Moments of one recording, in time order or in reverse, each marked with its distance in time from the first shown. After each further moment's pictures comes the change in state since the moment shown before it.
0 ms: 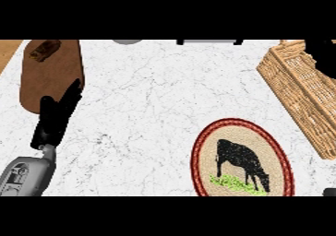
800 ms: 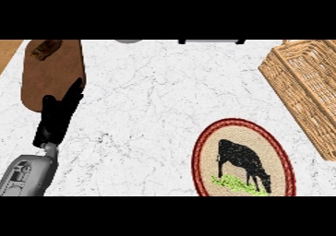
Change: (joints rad) left arm -0.014 -0.023 0.020 0.025 -0.017 -0.023 -0.019; right arm 0.081 -0.436 -0.040 0.523 0.200 -0.039 -0.460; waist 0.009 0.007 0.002
